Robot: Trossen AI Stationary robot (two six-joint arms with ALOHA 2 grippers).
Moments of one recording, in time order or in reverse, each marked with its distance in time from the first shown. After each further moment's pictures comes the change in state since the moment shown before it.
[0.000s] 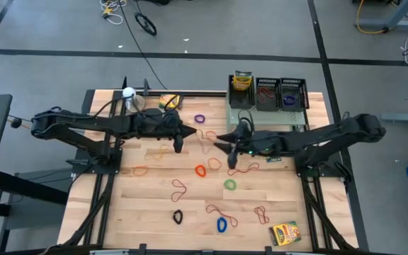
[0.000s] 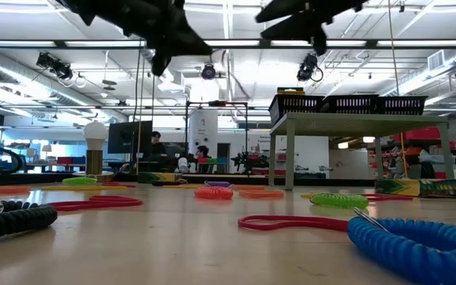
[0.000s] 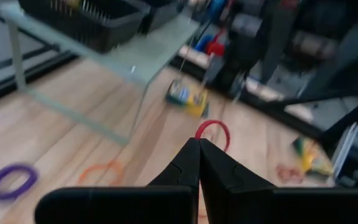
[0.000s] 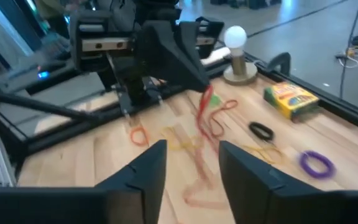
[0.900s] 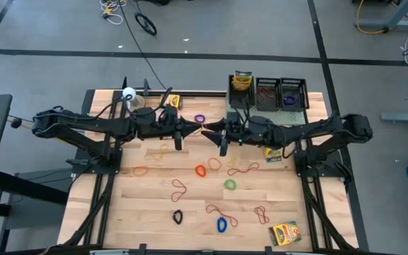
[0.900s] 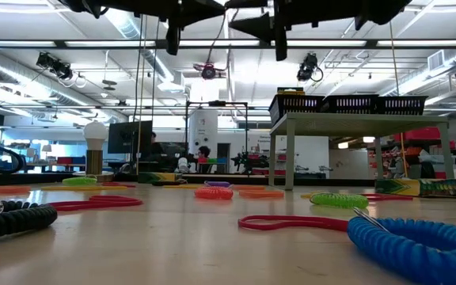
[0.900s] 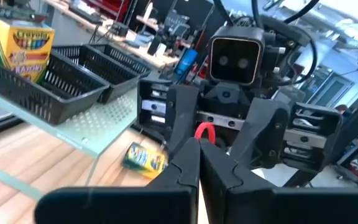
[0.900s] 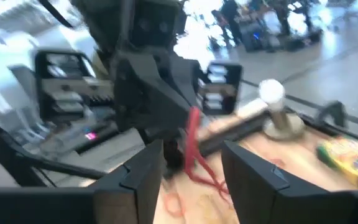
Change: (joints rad) left arm -0.044 0.018 0.000 0.301 -0.020 -0.050; right arm -0.160 0.150 0.004 0.449 -0.258 0.008
